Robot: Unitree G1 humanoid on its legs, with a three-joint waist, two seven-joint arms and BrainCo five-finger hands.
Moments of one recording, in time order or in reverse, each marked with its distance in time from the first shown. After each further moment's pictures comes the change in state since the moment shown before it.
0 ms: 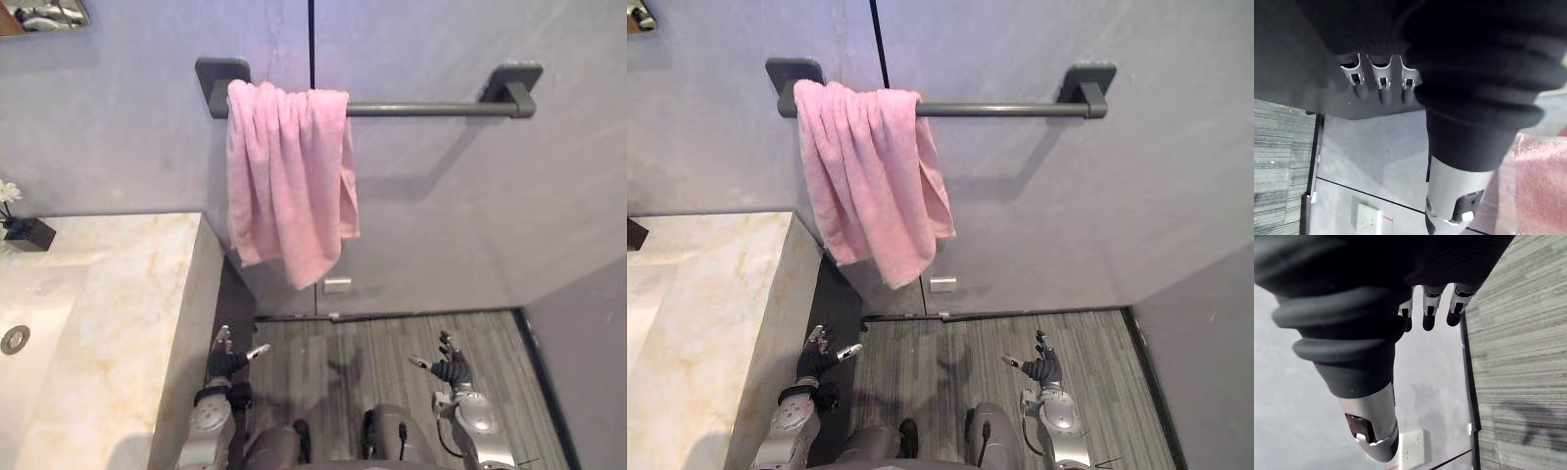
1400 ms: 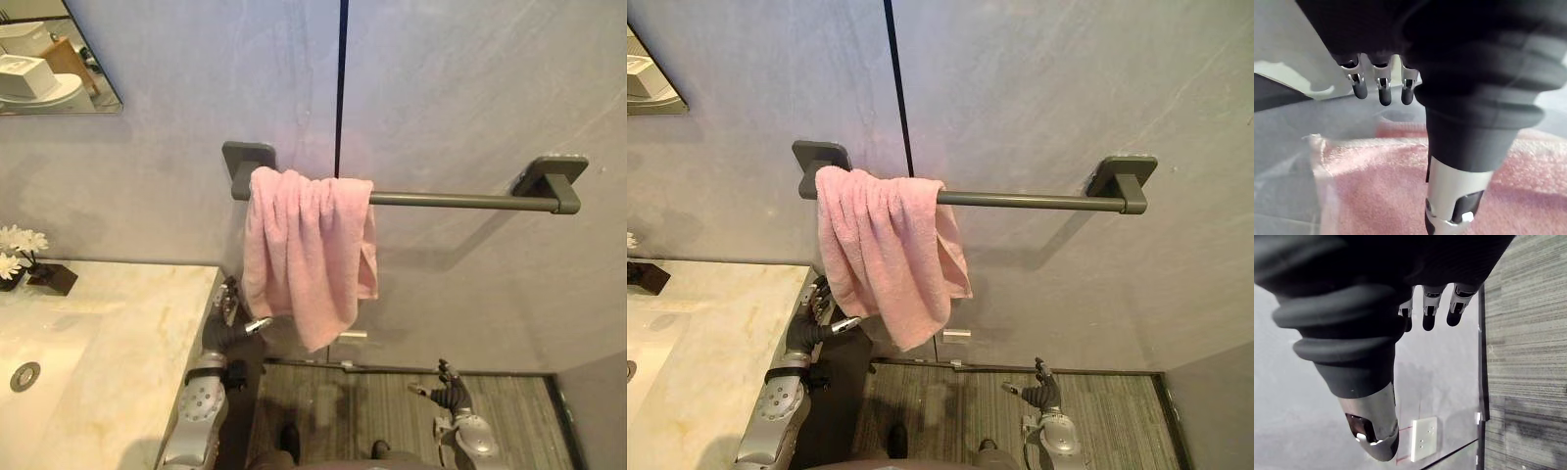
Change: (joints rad) left arm 0.015 0.074 -0.076 -0.358 0.086 -0.044 -0.001; right arm 0.022 -0.009 0.021 0.110 -0.043 -0.008 0.022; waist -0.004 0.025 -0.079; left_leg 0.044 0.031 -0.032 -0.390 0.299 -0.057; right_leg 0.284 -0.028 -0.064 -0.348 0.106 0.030
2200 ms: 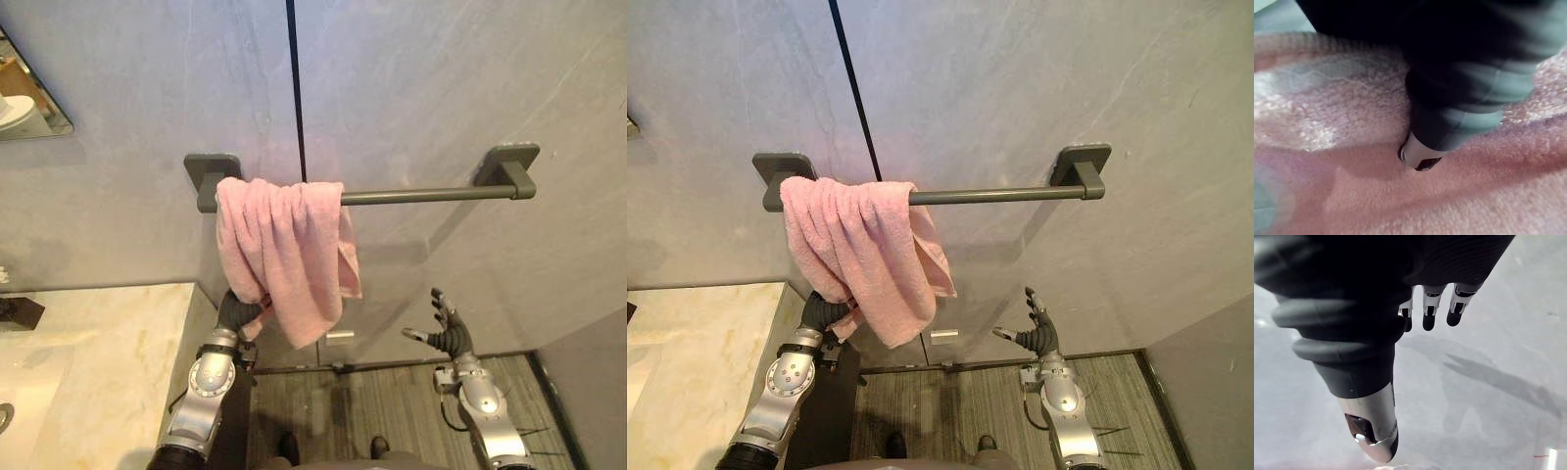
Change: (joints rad) left arm -0.086 0.067 -0.065 0.001 0.149 0.000 0.001; right arm -0.004 -0.100 0.091 -0.504 -0.036 -0.044 0.028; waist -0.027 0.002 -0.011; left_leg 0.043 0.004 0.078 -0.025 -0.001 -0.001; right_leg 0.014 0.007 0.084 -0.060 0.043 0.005
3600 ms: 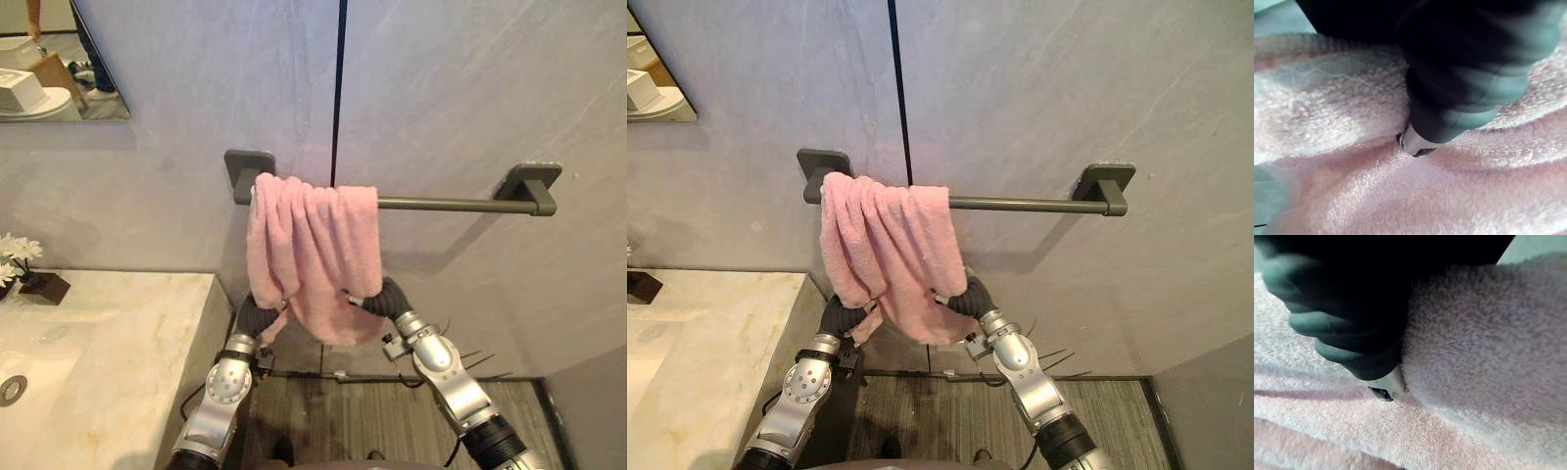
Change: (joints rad) left arm 0.018 -0.047 -0.056 0.000 -0.010 -0.022 0.002; right arm -0.202 -0.024 0.272 -0.070 0.010 -0.044 0.096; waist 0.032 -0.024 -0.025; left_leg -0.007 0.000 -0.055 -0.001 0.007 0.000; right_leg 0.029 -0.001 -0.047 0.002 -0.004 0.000
